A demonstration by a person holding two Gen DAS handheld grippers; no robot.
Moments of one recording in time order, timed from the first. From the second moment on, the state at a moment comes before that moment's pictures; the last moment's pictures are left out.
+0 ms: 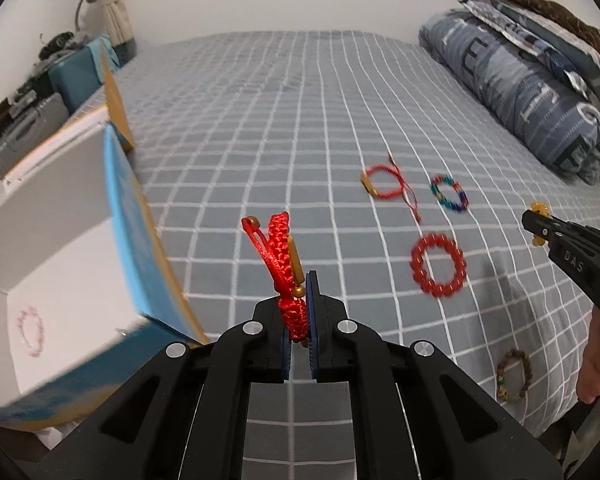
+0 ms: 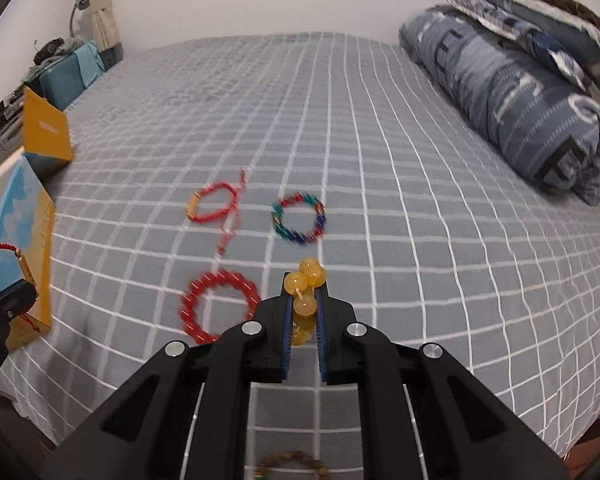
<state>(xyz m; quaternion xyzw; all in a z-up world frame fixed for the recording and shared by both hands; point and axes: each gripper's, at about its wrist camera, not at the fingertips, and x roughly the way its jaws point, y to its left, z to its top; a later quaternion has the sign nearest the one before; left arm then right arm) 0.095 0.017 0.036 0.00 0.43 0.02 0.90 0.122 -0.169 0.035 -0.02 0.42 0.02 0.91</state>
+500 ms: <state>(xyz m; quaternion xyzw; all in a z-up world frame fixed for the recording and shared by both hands) 0.077 0.127 0.114 -0.05 0.39 0.11 0.91 0.131 -0.033 0.121 -0.03 0.37 0.13 0.92</state>
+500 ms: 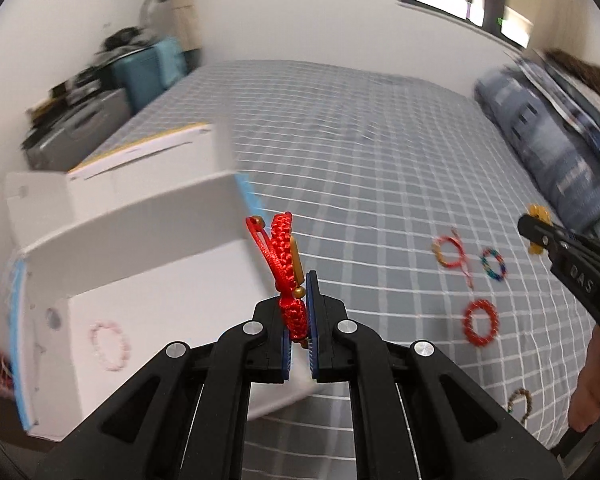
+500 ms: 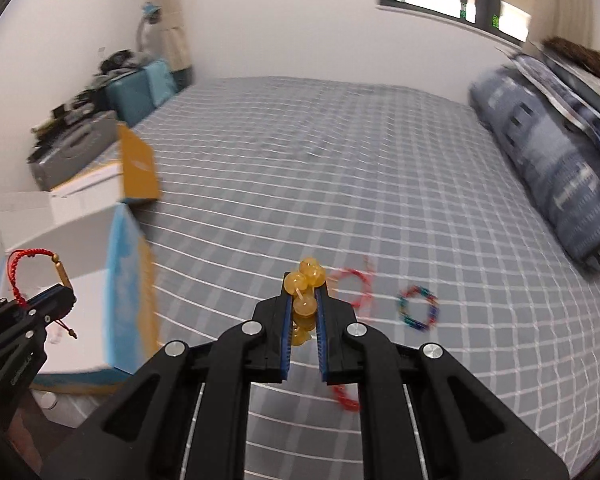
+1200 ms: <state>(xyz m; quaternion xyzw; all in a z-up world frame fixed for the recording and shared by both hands) 0.018 0.293 0.083 -0.10 0.44 0.24 0.86 0.097 0.186 0.074 -0.09 0.41 0.29 0.86</state>
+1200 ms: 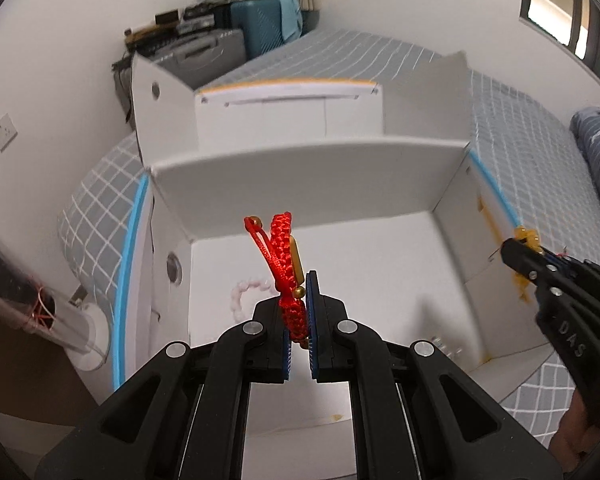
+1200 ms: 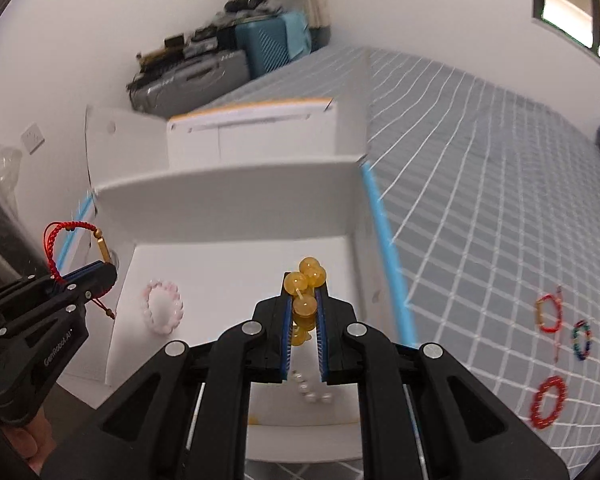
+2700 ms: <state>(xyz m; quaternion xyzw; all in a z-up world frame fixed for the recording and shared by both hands) 0.001 0.306 0.074 -0.11 0.42 0.30 0.85 0.091 0.185 0.066 -0.09 0.42 0.27 0.86</state>
